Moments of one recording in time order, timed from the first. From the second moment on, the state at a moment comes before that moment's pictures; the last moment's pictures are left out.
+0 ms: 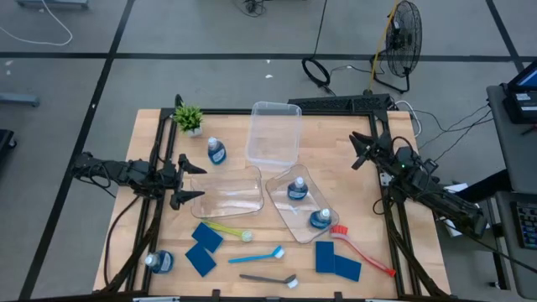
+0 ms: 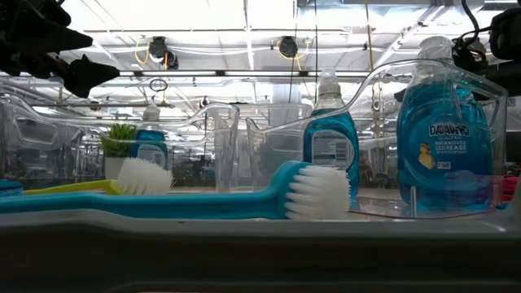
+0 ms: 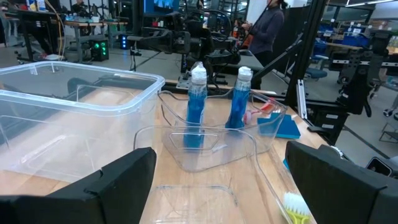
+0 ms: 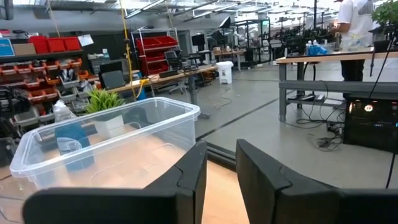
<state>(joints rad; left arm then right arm) -0.26 0.01 0.11 -0.15 -0.24 -0.14 -0.59 0.01 0.02 0.06 0.16 0.12</state>
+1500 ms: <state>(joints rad) -0.26 0.01 0.11 0.30 -0.15 -0.78 -0.59 0.01 0.02 0.06 0.16 0.12</state>
